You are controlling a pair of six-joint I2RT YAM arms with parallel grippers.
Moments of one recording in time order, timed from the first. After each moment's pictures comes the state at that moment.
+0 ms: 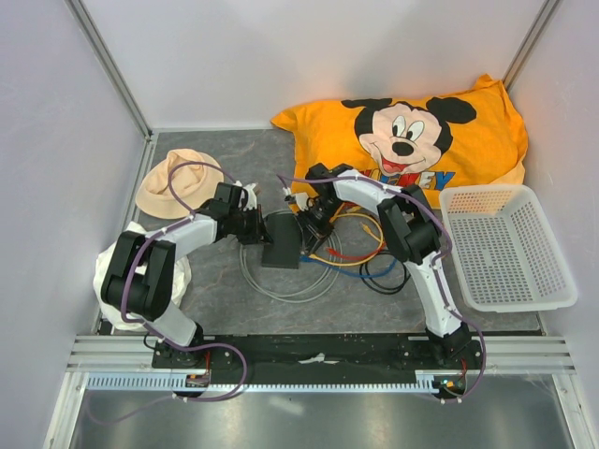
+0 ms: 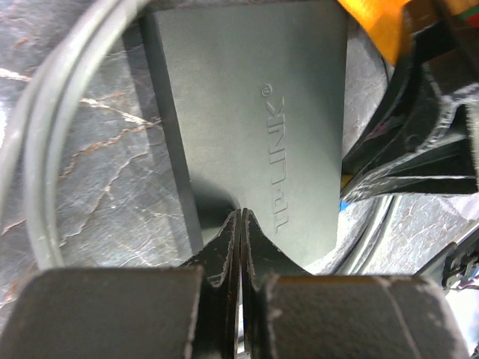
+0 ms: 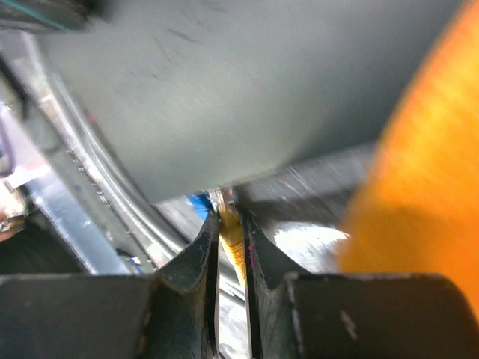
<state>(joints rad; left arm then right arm) -0.29 1.61 0.84 -0.20 0.42 -0.35 0.59 2.36 1.85 -1.01 -0.71 -0.14</state>
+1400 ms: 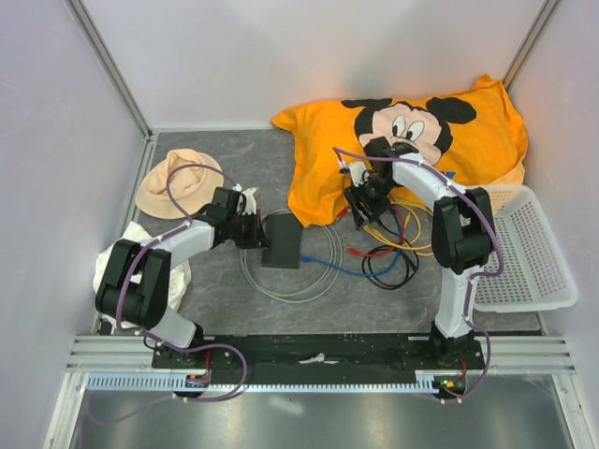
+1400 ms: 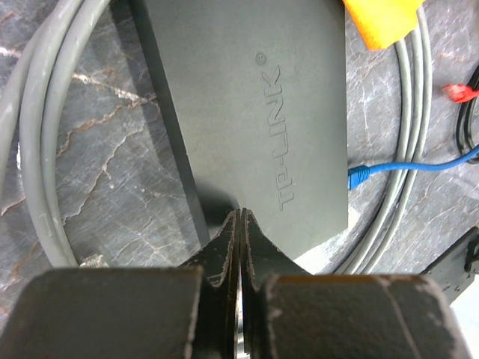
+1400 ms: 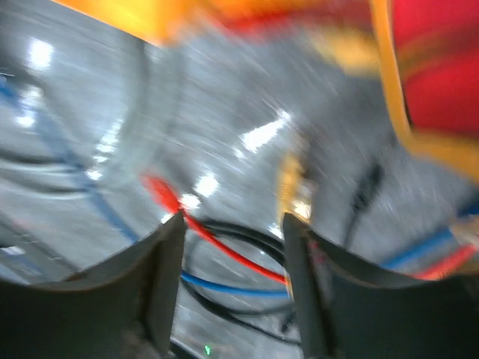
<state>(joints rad) -0.30 1.55 0.79 -0.20 0.42 -0.30 0.31 2.01 1.59 -1.01 -0.29 -0.29</state>
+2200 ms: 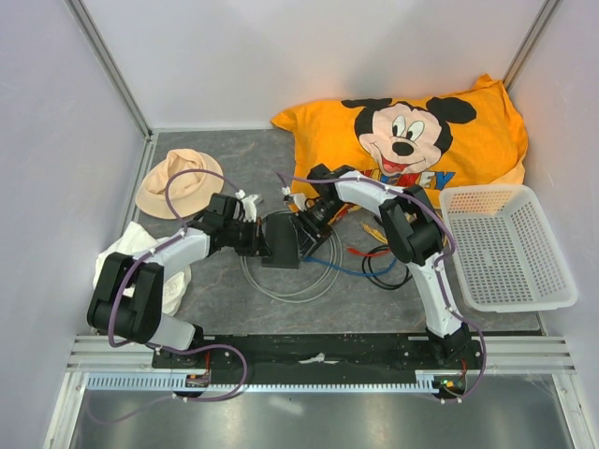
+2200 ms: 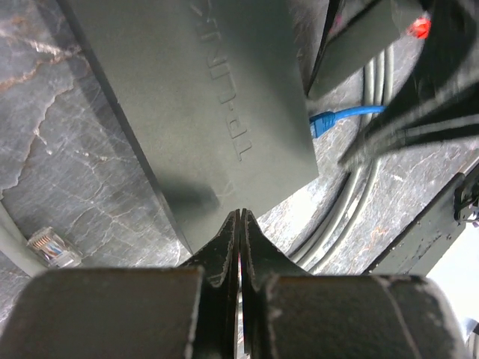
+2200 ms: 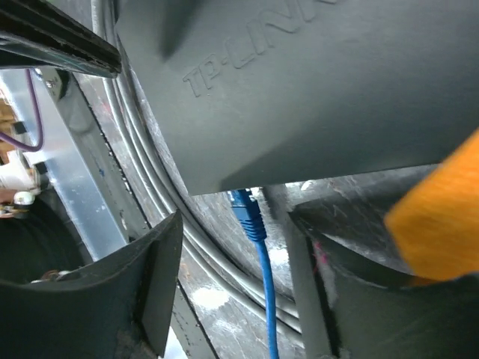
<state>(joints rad) -0.30 1.45 0.72 -0.23 0.53 -0.22 0.60 2.30 1.77 -0.97 -0.81 -0.21</state>
